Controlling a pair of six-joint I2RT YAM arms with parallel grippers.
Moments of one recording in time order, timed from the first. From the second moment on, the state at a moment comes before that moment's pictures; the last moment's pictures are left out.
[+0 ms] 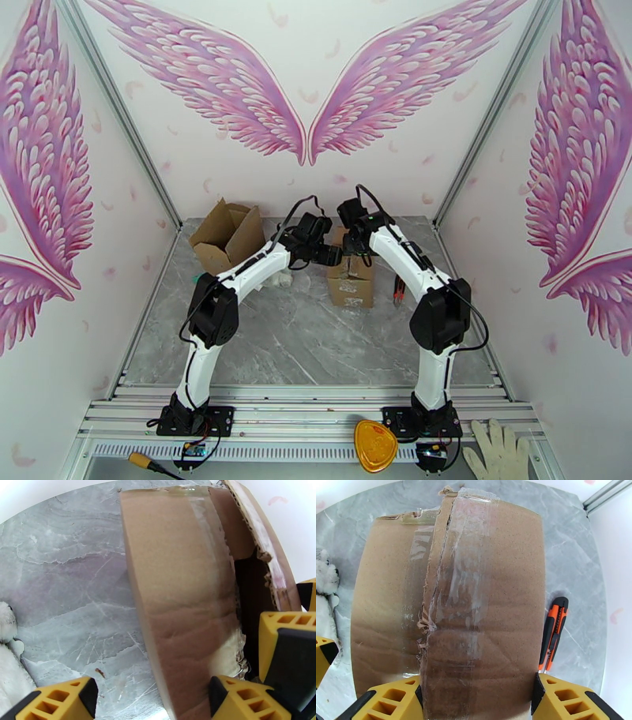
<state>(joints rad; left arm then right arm) -0.65 2.18 1.97 -0.62 0.15 -0.34 0.40 1.96 1.93 -1.13 0.38 0.39</state>
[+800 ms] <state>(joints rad) -0.65 2.20 2.01 -0.64 0.14 -0.35 0.32 1.78 1.82 -1.07 0.32 0.36</state>
